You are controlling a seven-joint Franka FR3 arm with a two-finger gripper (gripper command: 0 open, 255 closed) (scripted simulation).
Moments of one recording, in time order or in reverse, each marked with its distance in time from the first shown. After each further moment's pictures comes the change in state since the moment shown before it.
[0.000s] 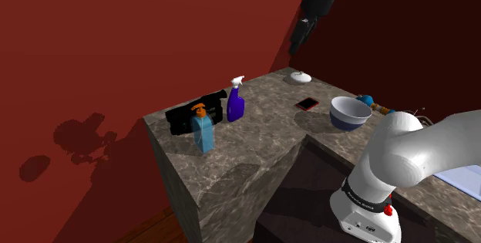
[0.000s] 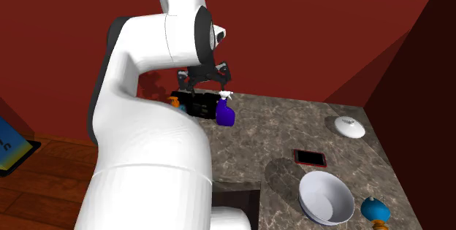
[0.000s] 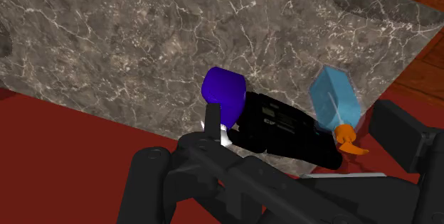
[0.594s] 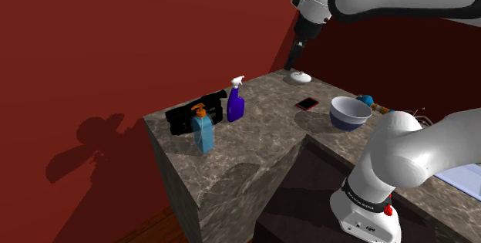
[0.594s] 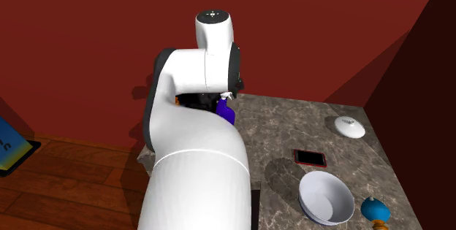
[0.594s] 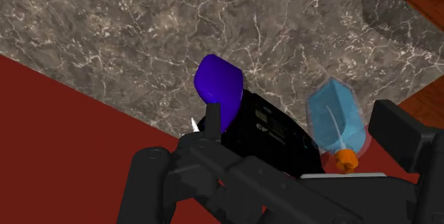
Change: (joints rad) arm 0.059 0.003 -0.172 -0.199 -0.056 0.273 -0.277
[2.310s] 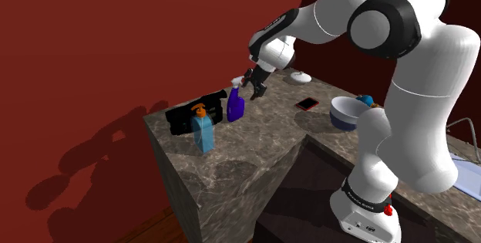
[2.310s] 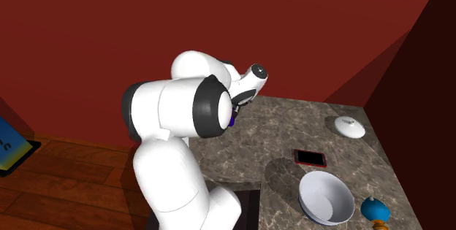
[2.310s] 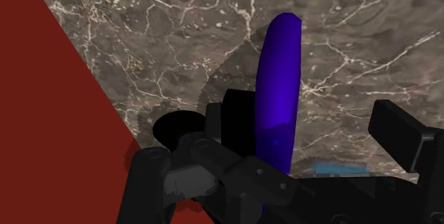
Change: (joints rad) arm 0.717 1.055 -0.933 0.239 1.063 0.500 -1.790
